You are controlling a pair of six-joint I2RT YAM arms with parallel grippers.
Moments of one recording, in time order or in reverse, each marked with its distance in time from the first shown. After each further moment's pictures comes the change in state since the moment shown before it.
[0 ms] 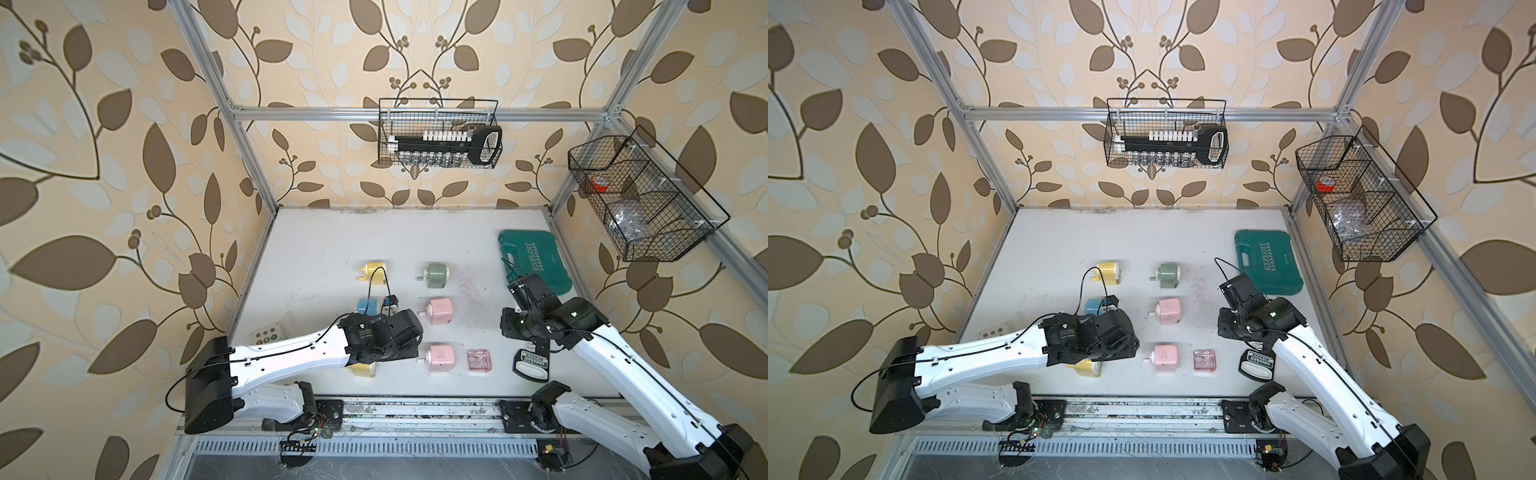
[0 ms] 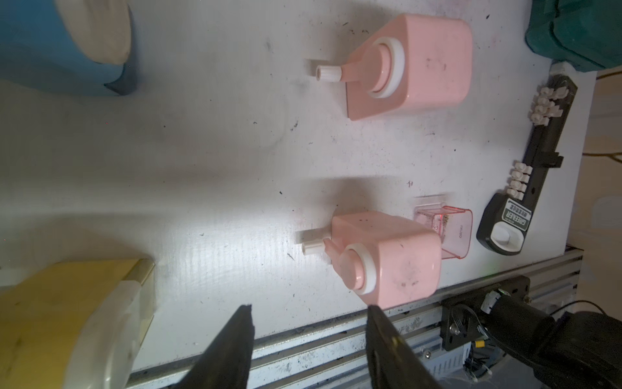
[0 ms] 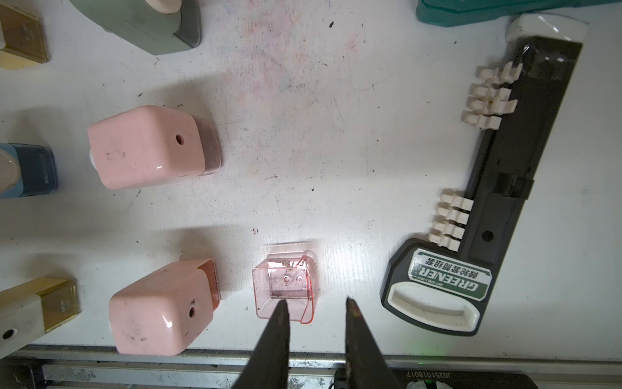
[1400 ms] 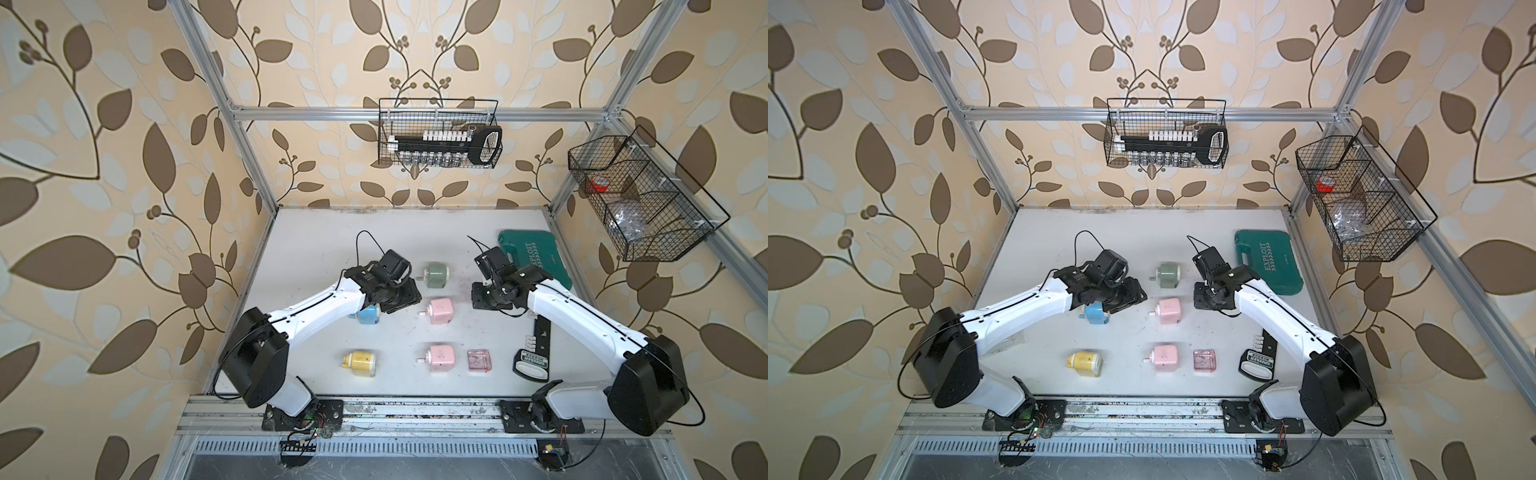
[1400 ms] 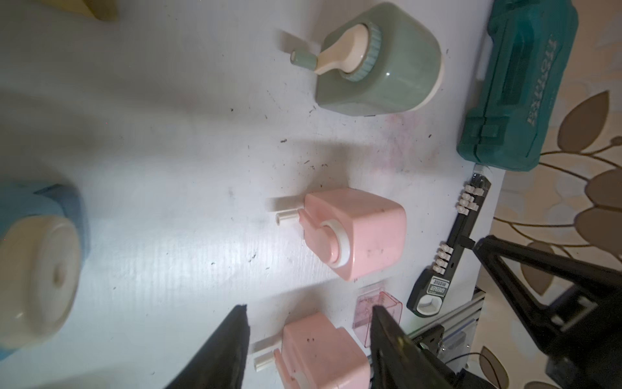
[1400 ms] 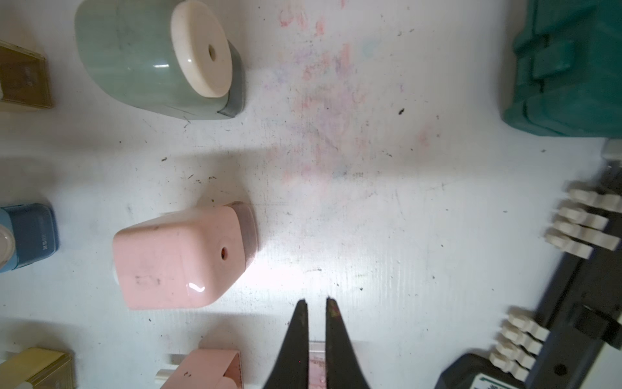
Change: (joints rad) left arm 0.454 0.196 0.192 0.121 0.334 0.263; right arm -0.003 0.383 0.133 0.244 0.010 -0.069
